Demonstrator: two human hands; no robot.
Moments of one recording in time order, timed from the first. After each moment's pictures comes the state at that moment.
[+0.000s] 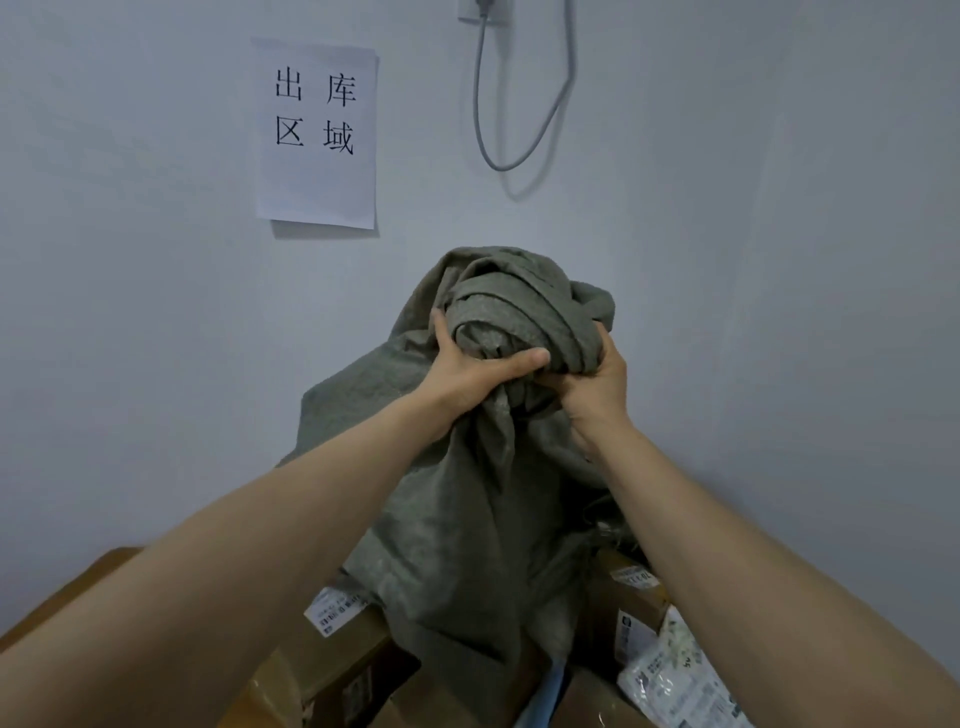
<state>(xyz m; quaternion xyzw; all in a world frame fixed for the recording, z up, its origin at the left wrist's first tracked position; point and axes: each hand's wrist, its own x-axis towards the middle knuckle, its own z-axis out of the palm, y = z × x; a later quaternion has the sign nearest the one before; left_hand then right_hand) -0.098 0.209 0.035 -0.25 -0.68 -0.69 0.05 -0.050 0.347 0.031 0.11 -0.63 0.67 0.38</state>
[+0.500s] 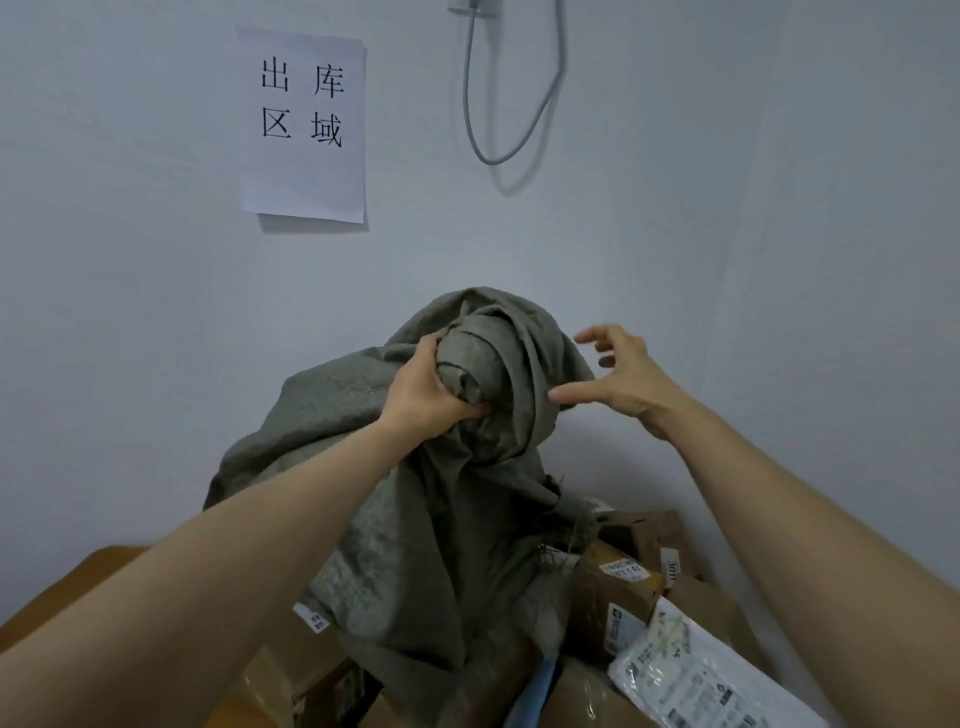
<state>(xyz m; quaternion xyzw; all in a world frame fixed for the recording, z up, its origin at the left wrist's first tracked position) -0.105 0.190 0.011 -0.26 -0.80 -0.51 0.19 -0.030 0.408 0.051 0.01 -0.89 0.42 0.20</state>
